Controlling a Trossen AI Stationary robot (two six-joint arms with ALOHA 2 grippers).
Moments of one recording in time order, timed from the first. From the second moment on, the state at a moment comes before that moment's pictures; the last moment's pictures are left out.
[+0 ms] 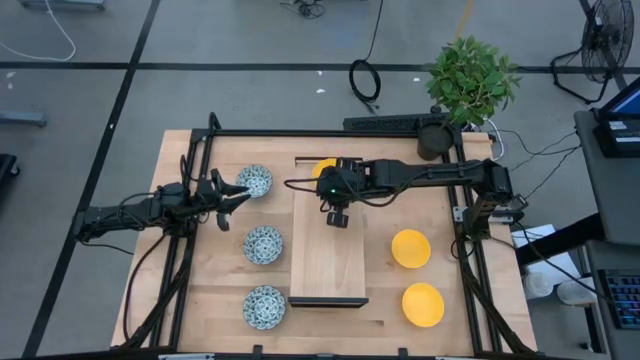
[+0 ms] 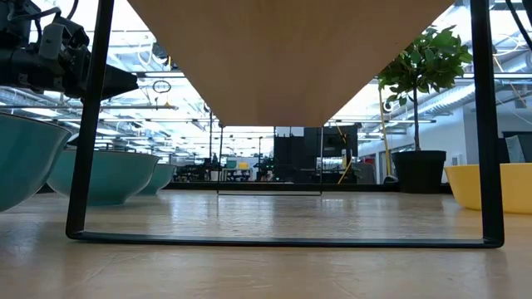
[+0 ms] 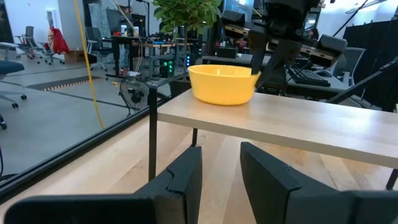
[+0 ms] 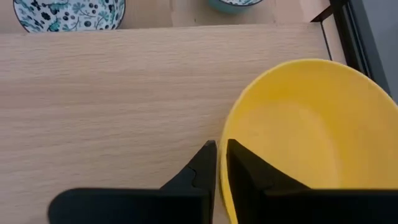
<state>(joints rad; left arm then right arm) 0.12 0.02 0.03 0.01 -0.14 -0.09 -0.02 1.80 1.65 -0.86 0.20 0.04</state>
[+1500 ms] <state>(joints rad) 0.12 0.02 0.03 0.01 -0.14 -0.09 0.73 1.51 1.35 -1.34 -0.02 1.07</state>
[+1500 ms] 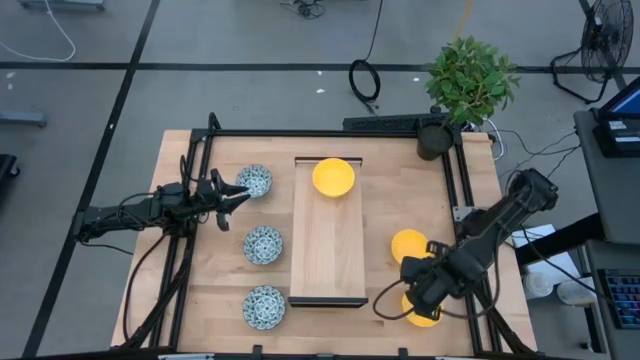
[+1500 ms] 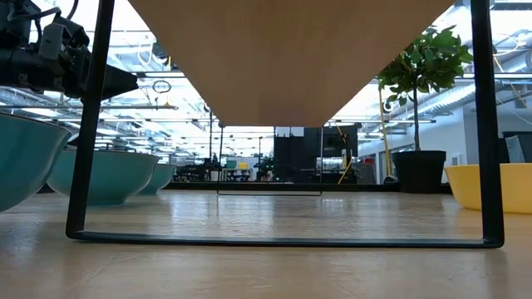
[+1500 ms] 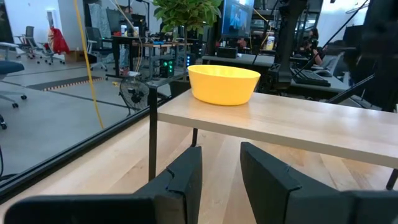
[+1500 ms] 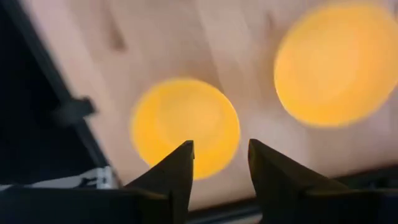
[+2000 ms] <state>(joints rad) 0.12 0.02 0.03 0.01 -0.14 -0.09 0.74 1.51 0.94 -1.05 -0.24 1.18</state>
